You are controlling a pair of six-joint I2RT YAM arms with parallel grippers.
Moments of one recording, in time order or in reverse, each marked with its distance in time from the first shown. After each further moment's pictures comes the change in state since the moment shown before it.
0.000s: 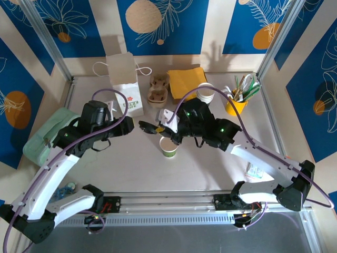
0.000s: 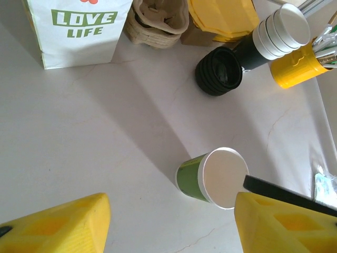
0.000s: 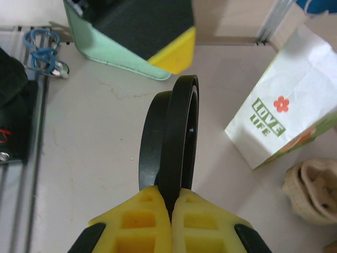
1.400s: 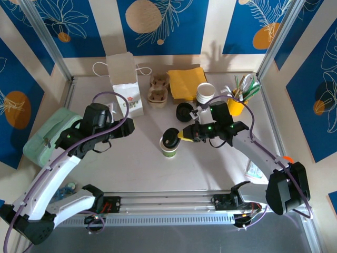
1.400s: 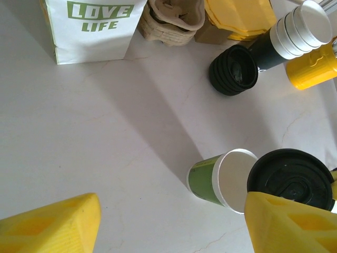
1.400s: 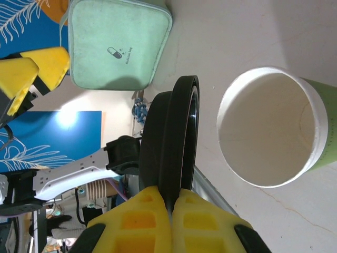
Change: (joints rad) left arm 0.000 -0.010 -0.048 0.014 -0.038 -0.004; right arm -0.474 0.006 -0.381 0.125 -0.662 1.020
